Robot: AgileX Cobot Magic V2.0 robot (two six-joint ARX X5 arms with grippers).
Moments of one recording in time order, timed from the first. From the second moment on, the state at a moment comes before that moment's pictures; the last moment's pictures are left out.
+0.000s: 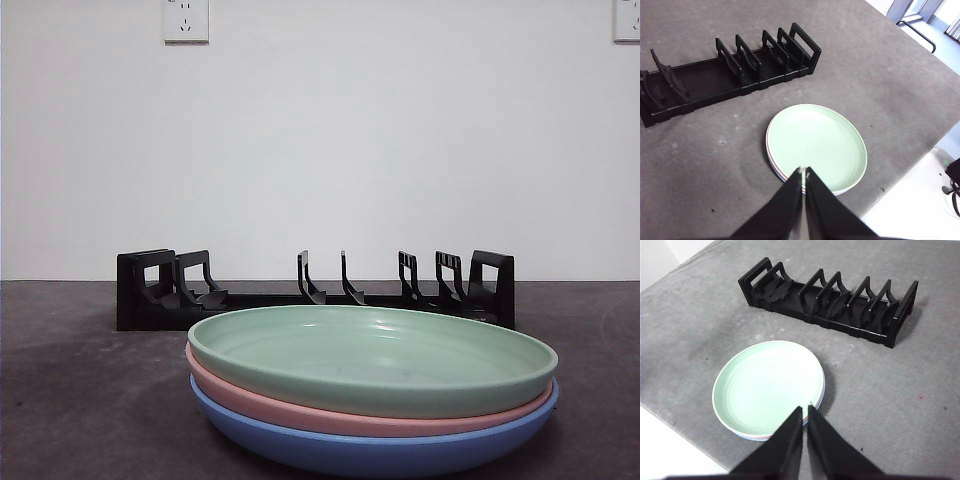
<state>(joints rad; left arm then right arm) -0.66 0.57 1.07 -0.99 0.13 -0.20 1.20 0.33 0.93 -1.13 0.47 0.53</state>
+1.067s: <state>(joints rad) 0.01 0.16 0.10 -0.21 0.11 -0.05 1.20 0.33 0.93 -1.13 0.47 0.53</state>
